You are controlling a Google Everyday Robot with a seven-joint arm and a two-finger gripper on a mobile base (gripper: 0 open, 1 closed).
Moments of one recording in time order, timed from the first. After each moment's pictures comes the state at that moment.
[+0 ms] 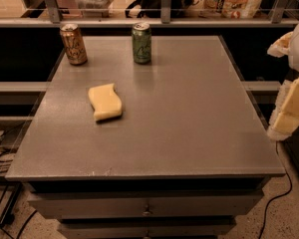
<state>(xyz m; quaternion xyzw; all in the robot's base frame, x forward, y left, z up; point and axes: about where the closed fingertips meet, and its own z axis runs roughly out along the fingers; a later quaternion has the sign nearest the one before) 0.438 -0.217 0.976 -0.60 0.78 -0.03 0.16</state>
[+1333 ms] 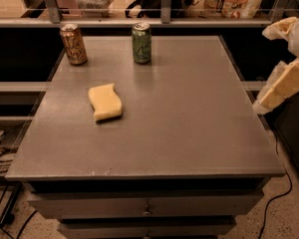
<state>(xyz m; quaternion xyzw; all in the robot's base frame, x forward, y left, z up) 0.492 -0.214 0.984 -0.59 0.75 0.02 0.30</state>
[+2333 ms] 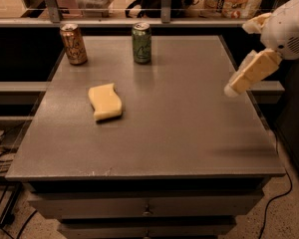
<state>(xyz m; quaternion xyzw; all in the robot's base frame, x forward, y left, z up) 0.544 -0.184 0.979 -0.56 0.75 0.06 0.35</state>
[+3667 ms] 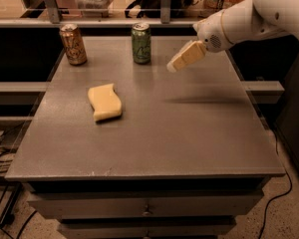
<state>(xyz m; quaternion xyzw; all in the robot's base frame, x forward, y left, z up) 0.694 -0.088 0.929 -0.50 0.73 0.15 0.43</state>
